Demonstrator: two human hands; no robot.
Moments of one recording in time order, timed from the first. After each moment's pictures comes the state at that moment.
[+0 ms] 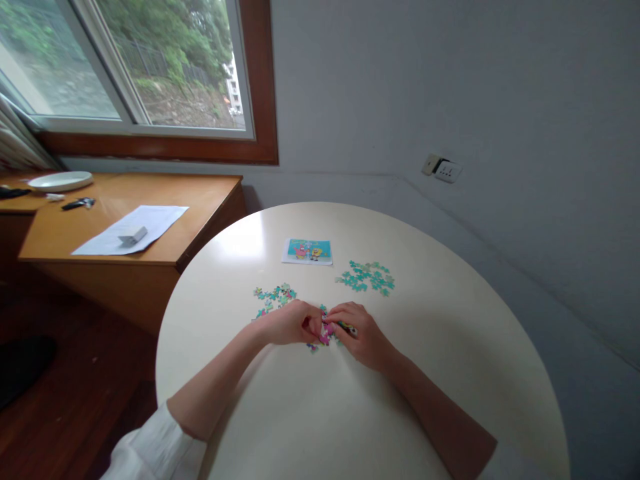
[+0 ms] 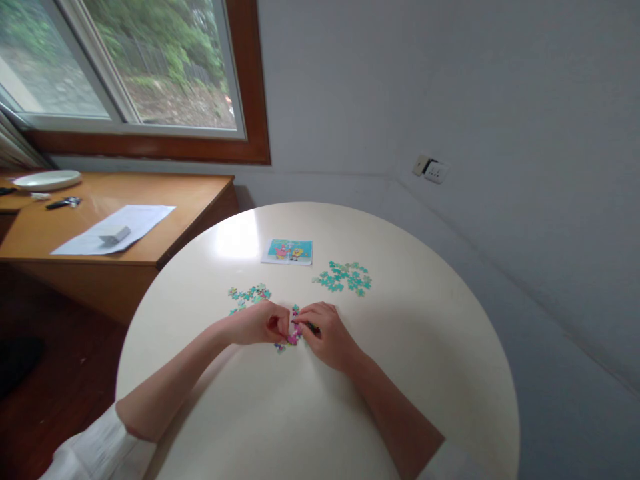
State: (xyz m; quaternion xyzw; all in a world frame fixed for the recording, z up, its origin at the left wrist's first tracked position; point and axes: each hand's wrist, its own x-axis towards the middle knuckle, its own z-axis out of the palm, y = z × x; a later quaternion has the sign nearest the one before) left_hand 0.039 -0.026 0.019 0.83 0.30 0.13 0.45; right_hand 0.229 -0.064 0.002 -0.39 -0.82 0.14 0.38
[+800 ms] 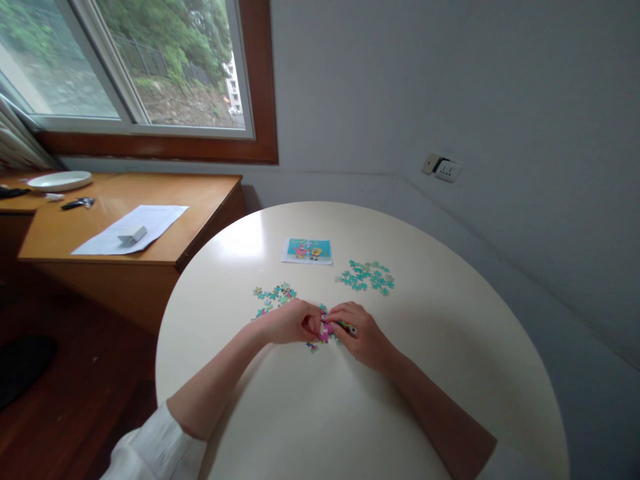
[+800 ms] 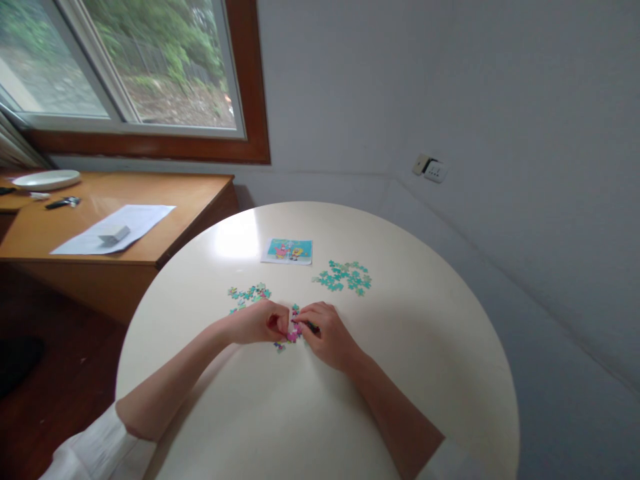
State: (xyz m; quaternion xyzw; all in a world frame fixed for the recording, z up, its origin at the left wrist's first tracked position) left_hand 0.039 -0.028 0.023 0.82 0.31 0.14 0.46; right_hand 0.229 -0.063 0.000 -0.39 -0.82 0.15 0.38
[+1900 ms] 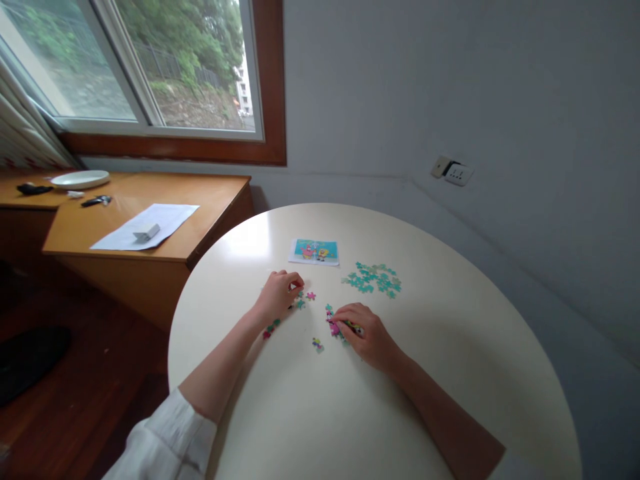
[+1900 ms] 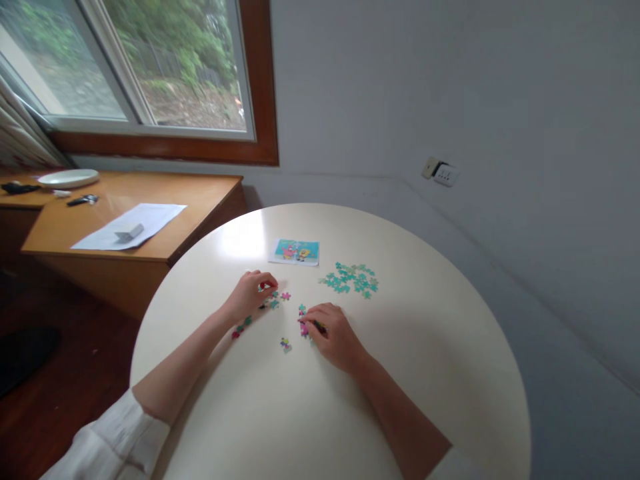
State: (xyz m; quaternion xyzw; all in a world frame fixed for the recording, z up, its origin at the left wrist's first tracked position) left_hand 0.018 0.002 0.017 0.79 0.53 0.27 0.14; right_hand 0.229 -0.063 0.002 -0.40 -0.82 0.15 0.38
